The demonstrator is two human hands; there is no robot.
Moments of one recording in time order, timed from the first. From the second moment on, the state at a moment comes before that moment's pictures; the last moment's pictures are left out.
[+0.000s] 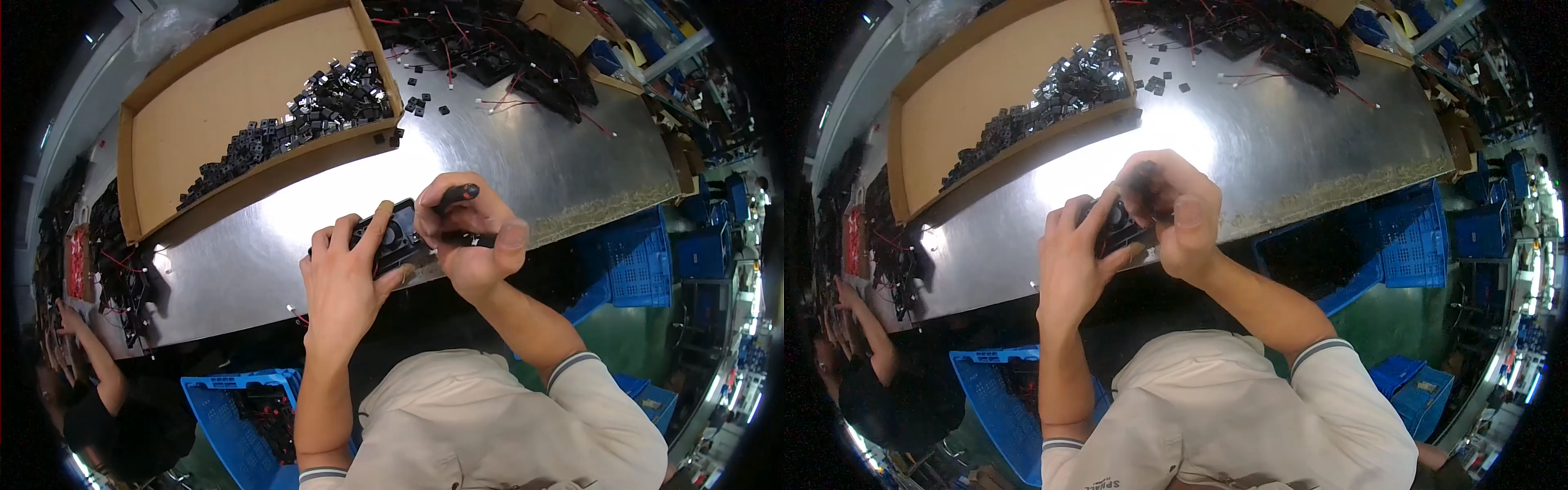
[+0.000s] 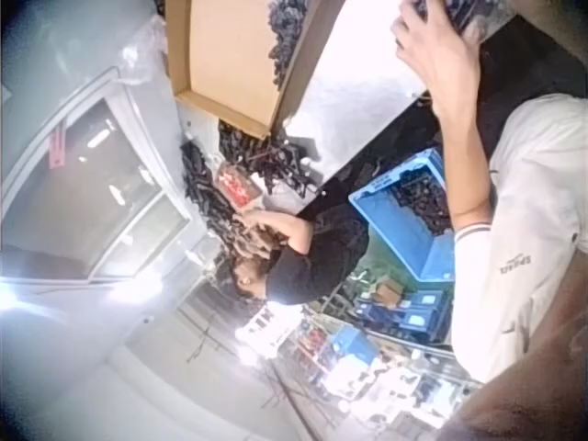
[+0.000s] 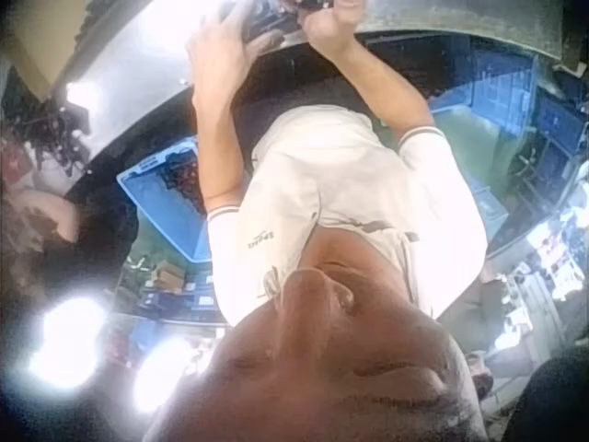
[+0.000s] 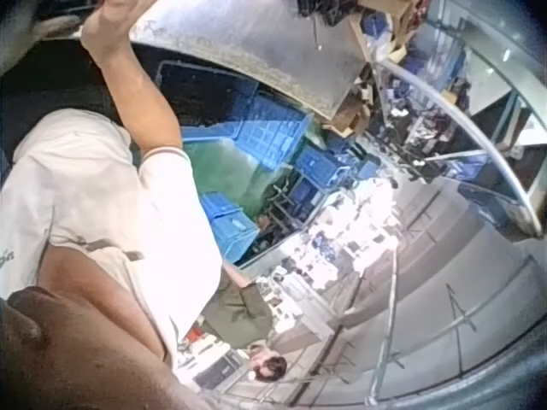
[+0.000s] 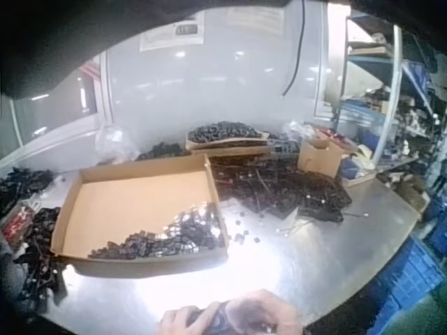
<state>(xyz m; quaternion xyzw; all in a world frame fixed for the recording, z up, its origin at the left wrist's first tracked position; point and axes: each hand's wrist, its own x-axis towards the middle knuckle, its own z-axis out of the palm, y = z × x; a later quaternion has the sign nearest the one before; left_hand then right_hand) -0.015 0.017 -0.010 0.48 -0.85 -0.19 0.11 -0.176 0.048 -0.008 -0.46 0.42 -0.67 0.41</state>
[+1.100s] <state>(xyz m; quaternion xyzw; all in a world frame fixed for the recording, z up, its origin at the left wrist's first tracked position) -0.010 -0.043 -0.007 0.30 -0.92 -0.24 0.06 -0.211 0.015 0.011 -0.43 0.36 -0.63 0.54</state>
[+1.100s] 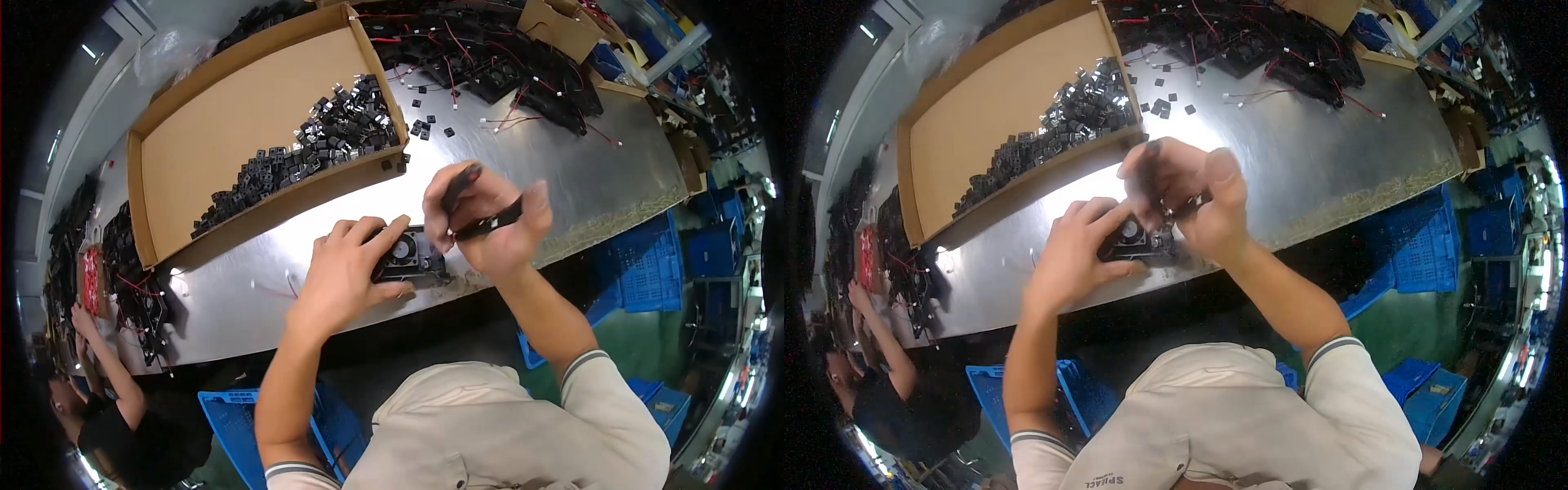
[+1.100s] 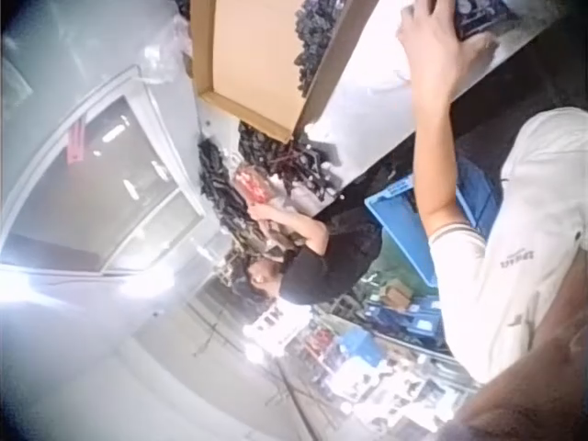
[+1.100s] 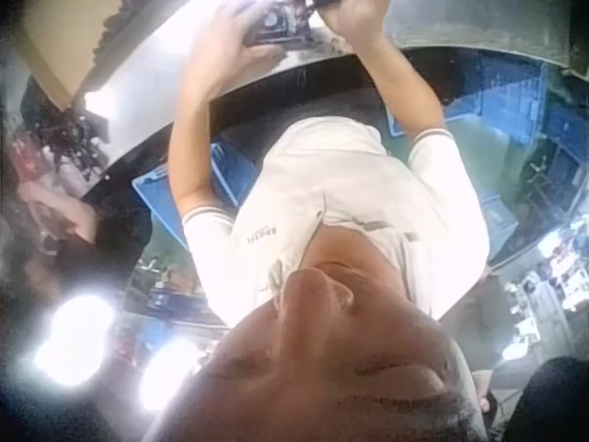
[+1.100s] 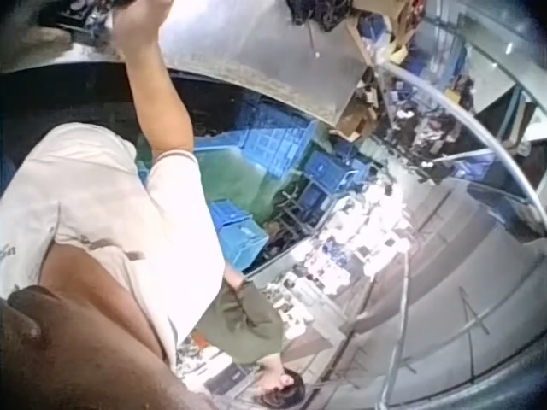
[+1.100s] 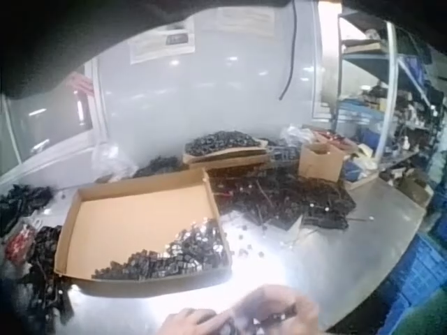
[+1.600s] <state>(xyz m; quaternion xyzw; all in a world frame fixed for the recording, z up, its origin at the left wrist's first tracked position) -0.020 0.026 -0.010 0.50 -0.83 -0.22 0.10 -0.181 0.039 0.004 -0.48 0.43 -0.64 0.43</state>
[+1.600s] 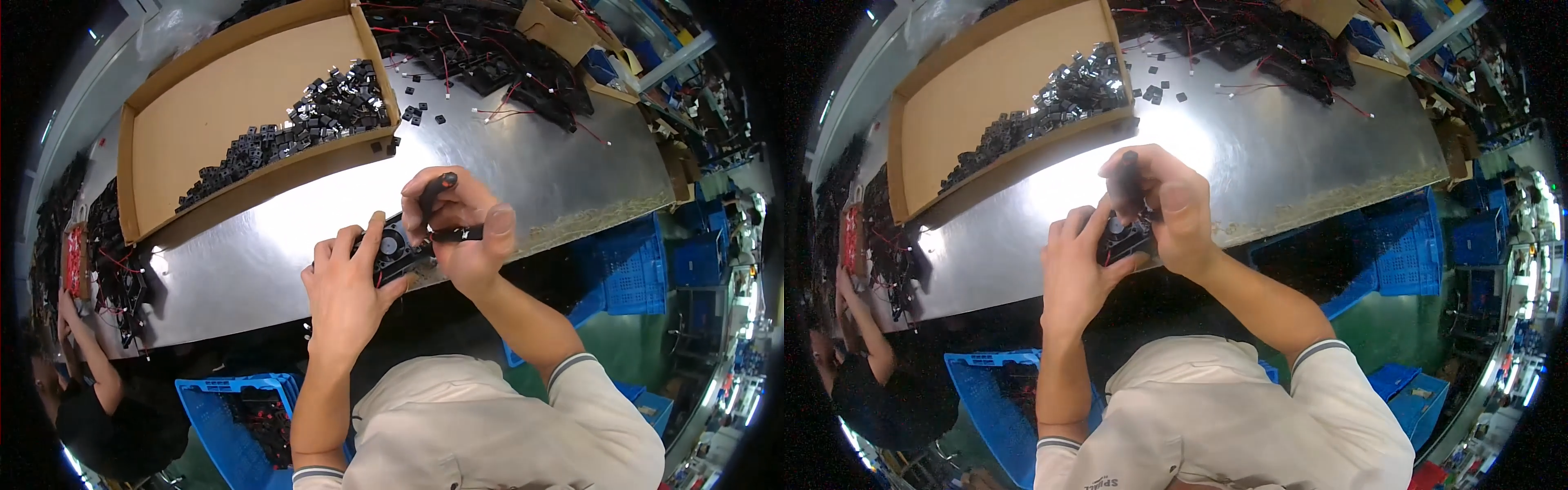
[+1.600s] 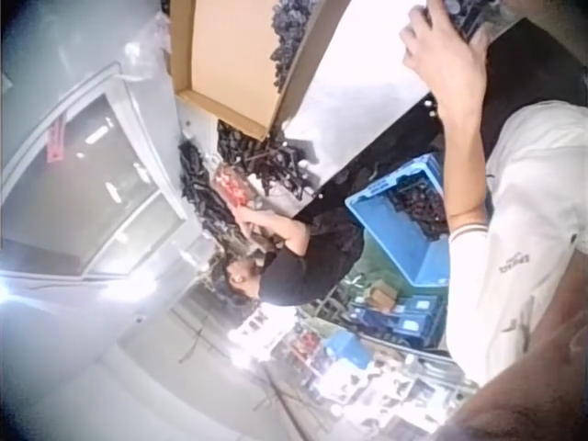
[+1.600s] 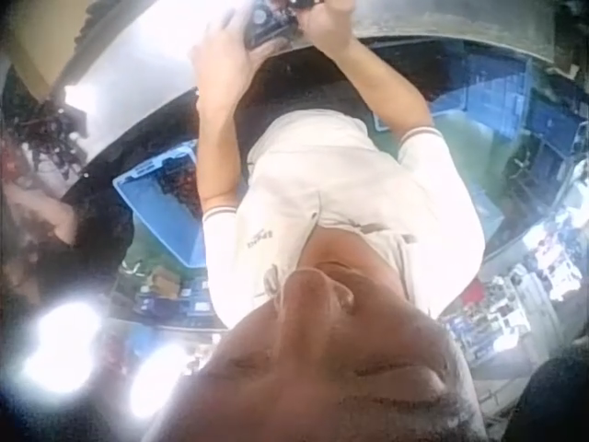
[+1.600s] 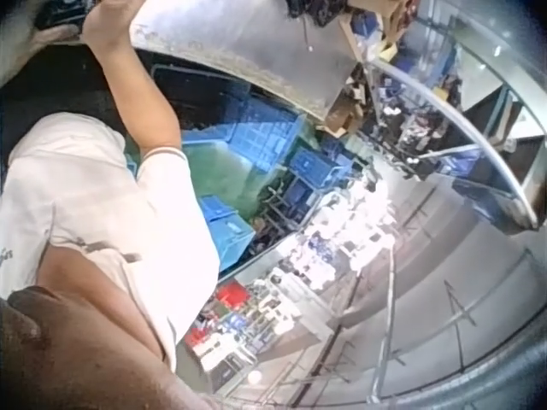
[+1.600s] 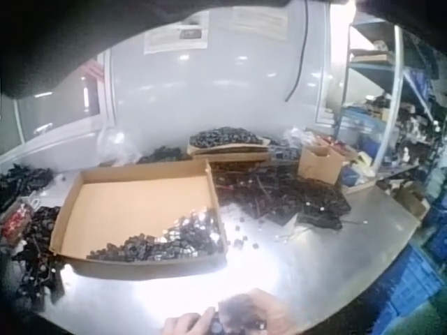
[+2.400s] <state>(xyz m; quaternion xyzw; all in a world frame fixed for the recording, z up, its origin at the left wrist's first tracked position) -0.022 0.019 -0.009 0.50 -0.83 -0.21 0.11 -0.181 0.036 0.001 -0.50 0.44 -0.58 0.46</state>
